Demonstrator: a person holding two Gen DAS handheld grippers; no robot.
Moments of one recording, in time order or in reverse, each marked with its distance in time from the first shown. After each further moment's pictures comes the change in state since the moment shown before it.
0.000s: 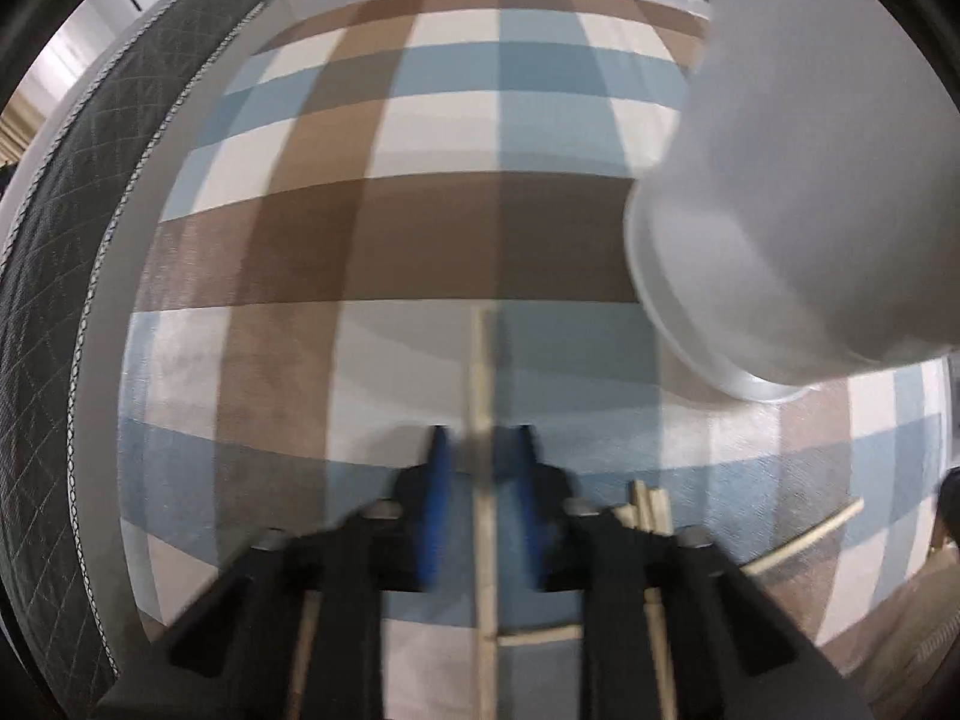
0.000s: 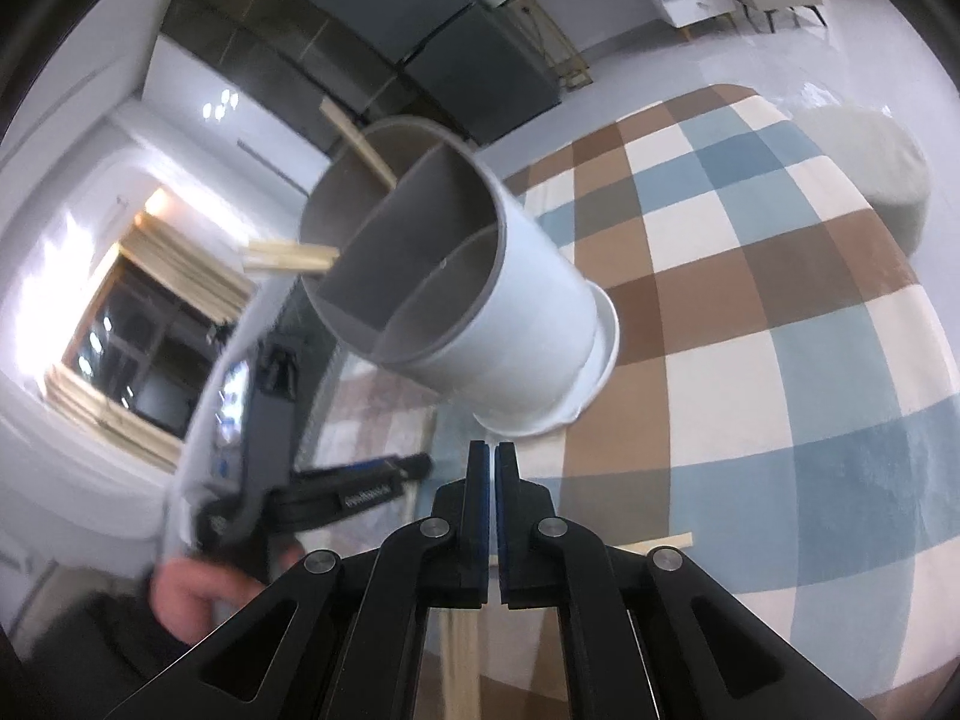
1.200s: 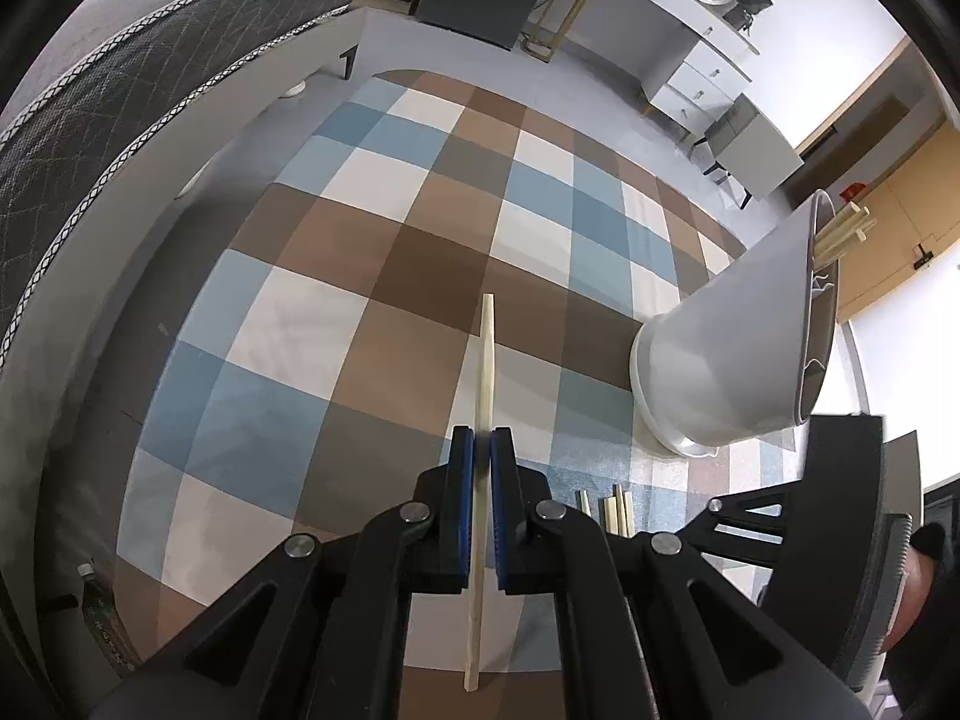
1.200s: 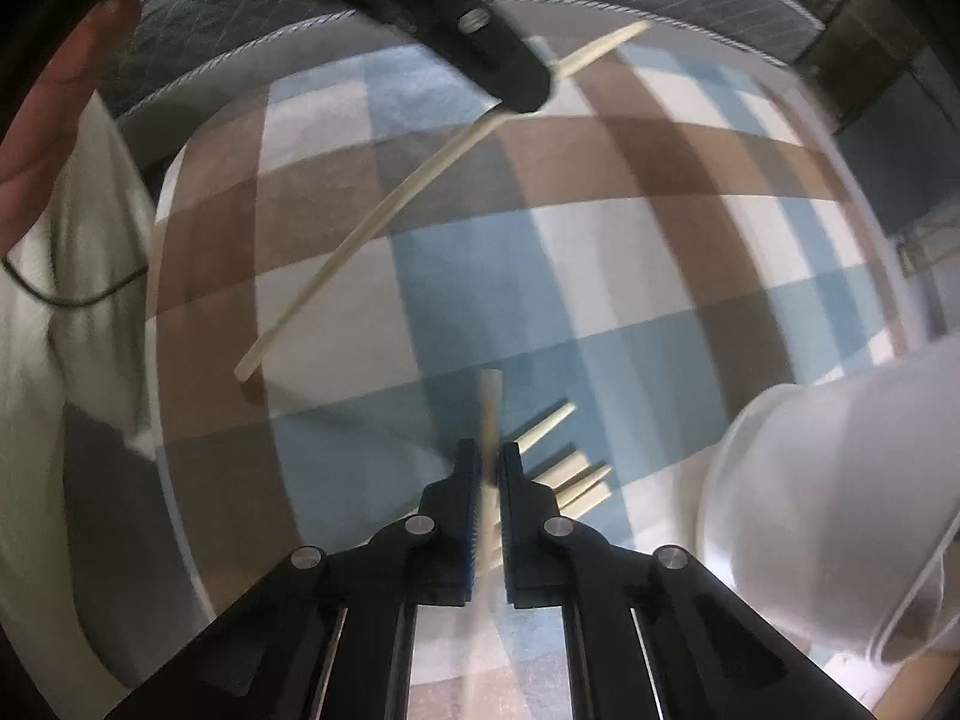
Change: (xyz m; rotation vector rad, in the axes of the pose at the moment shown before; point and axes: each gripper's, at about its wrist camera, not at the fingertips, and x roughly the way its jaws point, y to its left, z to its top) left arm -0.055 0.101 -0.021 -0.296 -0.218 -0.331; right arm 0.135 0.134 -0.080 -1.253 0.652 -0.179
